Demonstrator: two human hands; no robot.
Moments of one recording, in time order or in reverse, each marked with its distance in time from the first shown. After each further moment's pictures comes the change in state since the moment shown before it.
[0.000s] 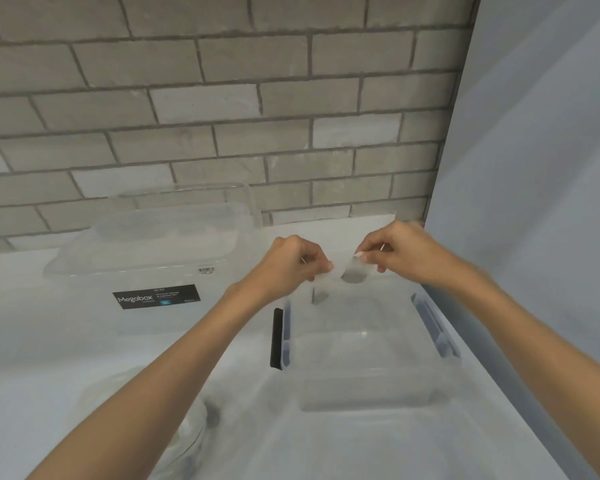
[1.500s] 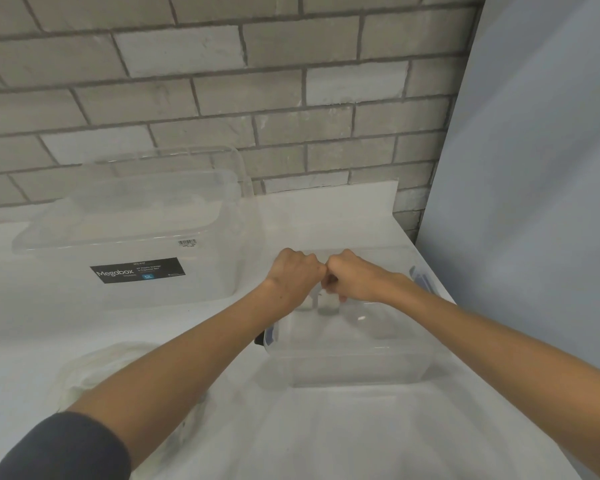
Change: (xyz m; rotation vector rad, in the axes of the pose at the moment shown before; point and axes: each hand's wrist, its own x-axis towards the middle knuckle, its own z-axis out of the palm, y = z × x) left_hand 0.017 -0.023 0.077 1.221 -0.277 0.161; right_hand 0.028 0.036 0.113 -0.118 -0.417 -0.018
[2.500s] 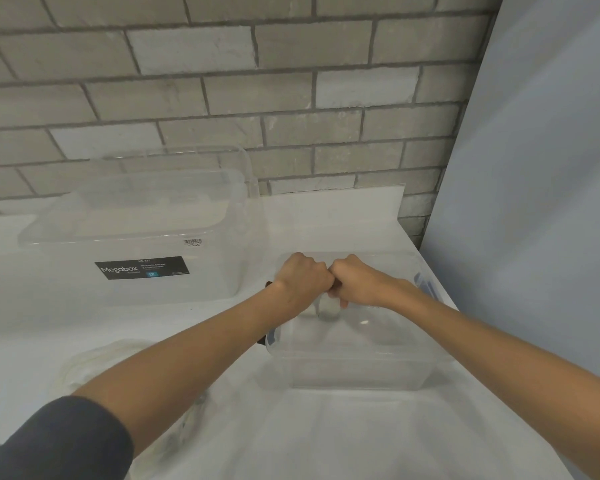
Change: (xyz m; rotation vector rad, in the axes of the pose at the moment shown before) left_hand 0.004 0.001 -0.001 0.077 -0.057 0.080; right_hand 0.008 0.002 0.005 0.068 -0.021 0.058
